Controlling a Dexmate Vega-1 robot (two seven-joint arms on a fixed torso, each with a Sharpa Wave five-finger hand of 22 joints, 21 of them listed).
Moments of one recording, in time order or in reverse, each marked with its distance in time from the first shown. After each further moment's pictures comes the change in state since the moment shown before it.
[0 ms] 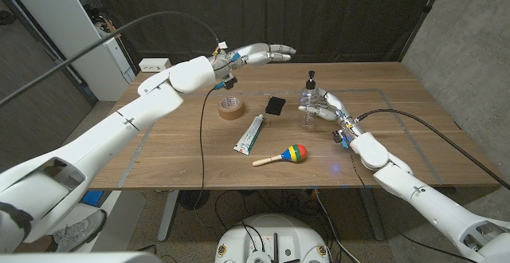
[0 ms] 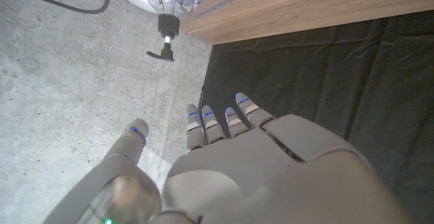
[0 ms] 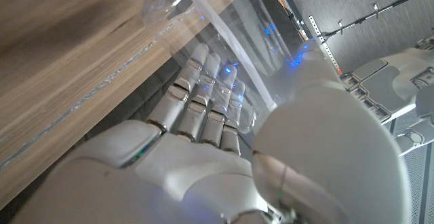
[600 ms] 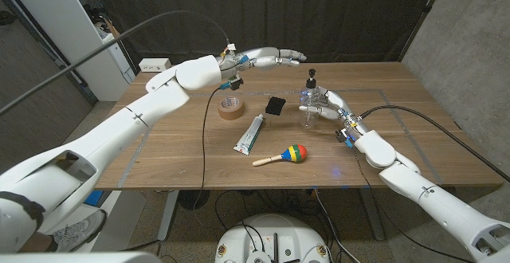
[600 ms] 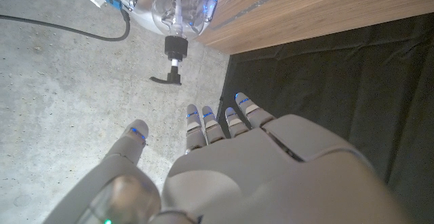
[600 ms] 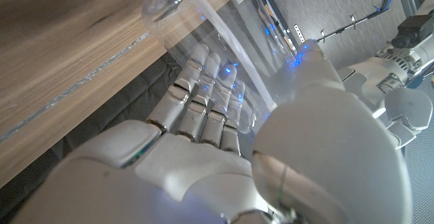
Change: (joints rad) left arm -0.051 -0.046 0.041 0.066 0.017 -0.089 -0.075; left_hand -0.004 -0.004 -0.002 0.010 0.000 0.000 0.000 0.000 0.000 -0.004 -0.004 0.000 0.000 0.000 0.000 0.000 0.000 0.000 0.000 0.000 0.000; right arm -0.034 -0.045 0.022 -0.079 0.012 0.006 0.051; right_hand 0.000 0.000 0.000 0.000 0.004 0.000 0.000 0.007 -0.005 0.000 0.000 -0.005 0.005 0.000 0.000 -0.006 0.007 -0.004 -0.004 -0.006 0.000
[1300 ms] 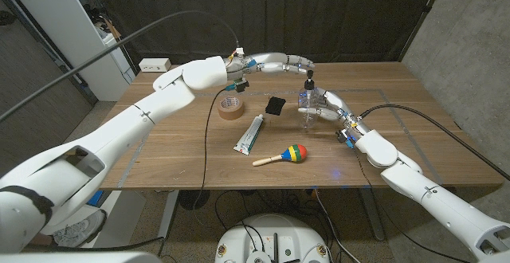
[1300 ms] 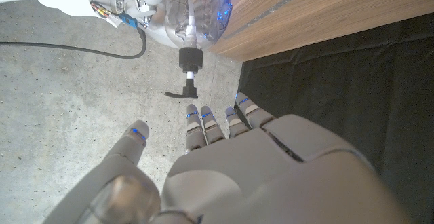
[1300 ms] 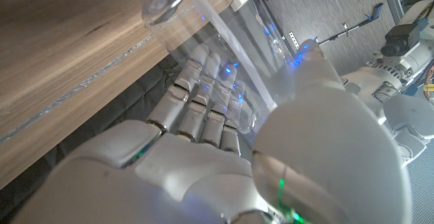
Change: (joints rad) left arm -0.029 -0.033 0.032 0.039 0.039 -0.071 -0.049; left_hand 0.000 0.000 0.001 0.013 0.008 0.000 0.000 0.004 0.000 0.005 -0.014 0.008 0.000 0.000 0.000 0.005 0.000 0.000 0.000 0.000 0.000; right arm -0.008 -0.009 0.006 -0.020 0.013 -0.009 0.037; right_hand 0.000 0.000 0.000 0.000 0.000 0.000 0.000 0.004 -0.008 0.000 0.000 0.001 -0.001 0.004 -0.004 -0.011 0.006 0.000 0.000 -0.006 0.000
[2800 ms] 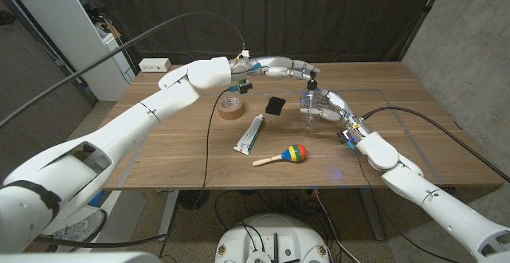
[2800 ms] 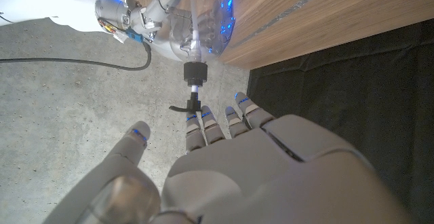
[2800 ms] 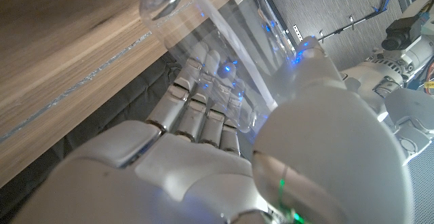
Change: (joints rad) left arm -0.032 -0.028 0.030 0.045 0.021 -0.040 -0.049; left_hand 0.000 0.000 0.008 0.025 0.000 0.010 0.006 0.004 -0.003 0.028 0.025 0.004 0.000 0.017 0.002 0.004 -0.002 0.007 0.000 0.008 0.000; right arm -0.028 0.005 0.024 -0.014 -0.015 0.003 -0.037; right_hand 0.000 0.000 0.013 -0.013 0.015 0.017 0.017 0.041 -0.015 0.032 0.029 0.016 0.003 0.050 0.036 0.003 0.014 0.013 -0.031 0.001 0.000
